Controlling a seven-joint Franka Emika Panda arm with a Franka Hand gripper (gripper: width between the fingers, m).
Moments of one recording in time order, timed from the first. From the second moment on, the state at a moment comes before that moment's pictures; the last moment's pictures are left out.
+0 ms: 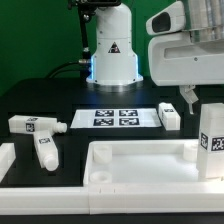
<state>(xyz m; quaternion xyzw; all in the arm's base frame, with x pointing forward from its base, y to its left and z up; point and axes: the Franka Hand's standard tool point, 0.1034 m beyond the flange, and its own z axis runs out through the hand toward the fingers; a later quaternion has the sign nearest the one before) 0.631 0.123 0.120 -0.95 0.30 -0.03 0.09</state>
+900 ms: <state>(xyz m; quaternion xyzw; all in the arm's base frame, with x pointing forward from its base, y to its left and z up) 0.636 0.120 0.118 -1.00 -0.03 -0.05 0.04</state>
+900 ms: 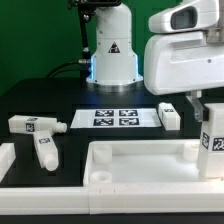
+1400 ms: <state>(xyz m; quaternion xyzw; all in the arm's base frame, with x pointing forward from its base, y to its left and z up) 0.634 0.120 0.116 -0.92 0.39 -0.03 0.05</state>
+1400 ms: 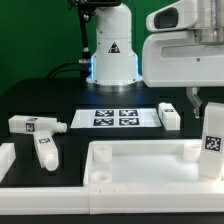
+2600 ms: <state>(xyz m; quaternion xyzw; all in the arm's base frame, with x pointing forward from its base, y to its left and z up) 0.635 0.114 0.114 -0.88 0.46 -0.02 0.09</state>
